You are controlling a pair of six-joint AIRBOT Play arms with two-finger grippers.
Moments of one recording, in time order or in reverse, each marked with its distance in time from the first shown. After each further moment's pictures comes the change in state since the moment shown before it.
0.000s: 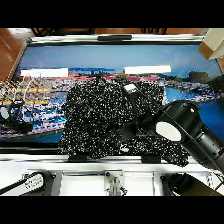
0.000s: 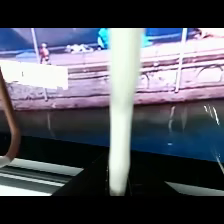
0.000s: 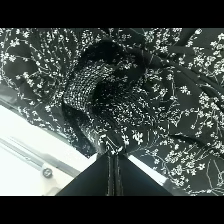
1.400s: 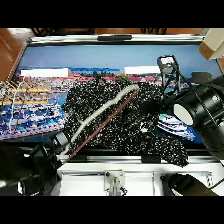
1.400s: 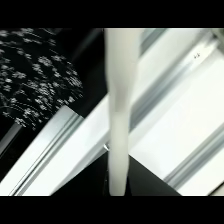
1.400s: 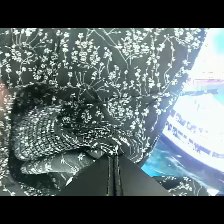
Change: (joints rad) left arm -1.513 0.646 0.045 -0.213 -0.590 -0.466; right arm -0.185 0.000 0.062 -0.362 0.012 0.124
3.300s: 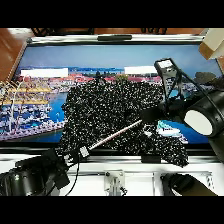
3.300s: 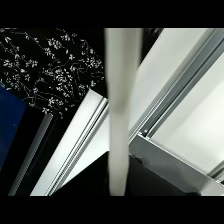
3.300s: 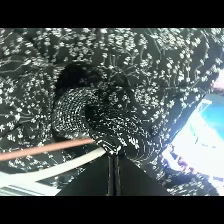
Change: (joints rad) left arm -0.200 -0.174 -0.056 0.191 -0.007 -0.055; right arm 0.032 0.072 0.001 0.109 0.029 -0.142
